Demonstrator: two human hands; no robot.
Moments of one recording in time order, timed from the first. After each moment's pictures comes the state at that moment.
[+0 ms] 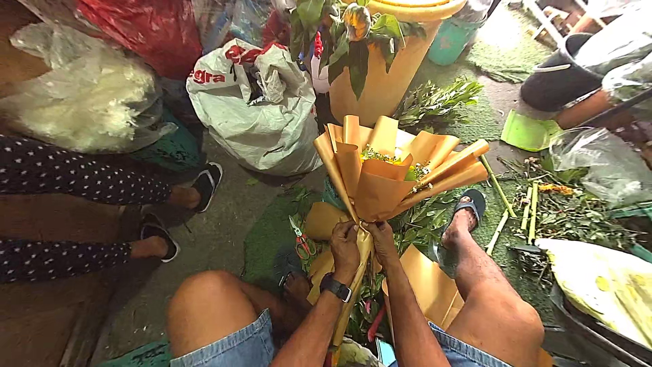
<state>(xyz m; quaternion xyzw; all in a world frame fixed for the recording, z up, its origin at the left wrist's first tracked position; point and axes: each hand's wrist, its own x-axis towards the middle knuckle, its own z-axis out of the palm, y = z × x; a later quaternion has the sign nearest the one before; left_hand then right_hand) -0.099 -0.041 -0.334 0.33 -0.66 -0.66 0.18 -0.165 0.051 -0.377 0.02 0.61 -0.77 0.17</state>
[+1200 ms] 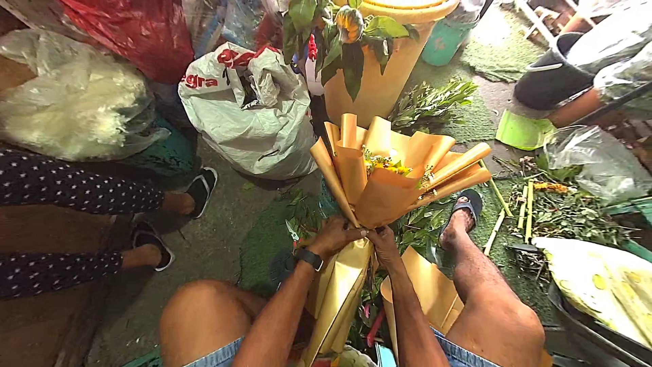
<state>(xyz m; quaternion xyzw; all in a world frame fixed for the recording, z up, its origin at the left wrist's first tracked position) -0.139 -0.123 -0.330 0.10 -0.85 -0.48 -0.21 -0.168 0.065 -0.372 -0.02 0.60 -0.78 0.17</state>
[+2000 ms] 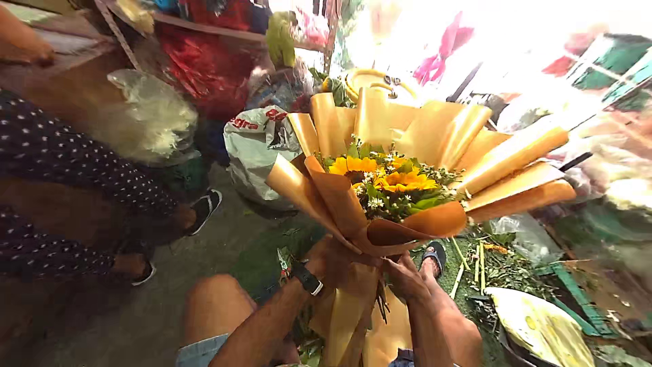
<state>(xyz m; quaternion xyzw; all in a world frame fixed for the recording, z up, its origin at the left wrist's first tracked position) -0.046 -0.112 -0.143 0.01 -0.64 -0.77 -0.01 -0.120 0.086 -0.150 -0.26 0.62 -0.71 0.19</state>
